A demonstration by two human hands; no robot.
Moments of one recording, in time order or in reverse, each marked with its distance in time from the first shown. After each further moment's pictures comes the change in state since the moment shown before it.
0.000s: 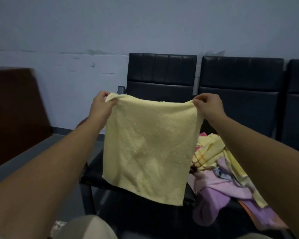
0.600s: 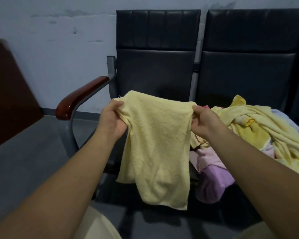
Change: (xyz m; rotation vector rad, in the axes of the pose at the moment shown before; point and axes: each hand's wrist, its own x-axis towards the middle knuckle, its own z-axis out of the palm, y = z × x) left_hand -0.044 -0.096 0.076 -1.073 -0.233 -0.441; right_hand -0.054 0.095 0.065 1.108 -0.145 0.815
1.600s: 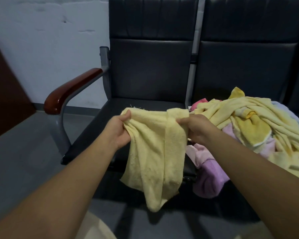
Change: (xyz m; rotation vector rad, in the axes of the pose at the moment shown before) left_hand -0.006 -0.042 -0.020 0.174 0.092 -0.371; right_hand -0.004 0.031 -0.012 -0.638 0.034 0.005
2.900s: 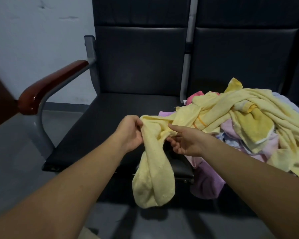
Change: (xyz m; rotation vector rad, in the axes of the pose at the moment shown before) left_hand 0.047 -0.044 0.021 0.191 0.005 -0.124; right_hand 0.045 0.052 -0.015 0.116 -0.179 0.383
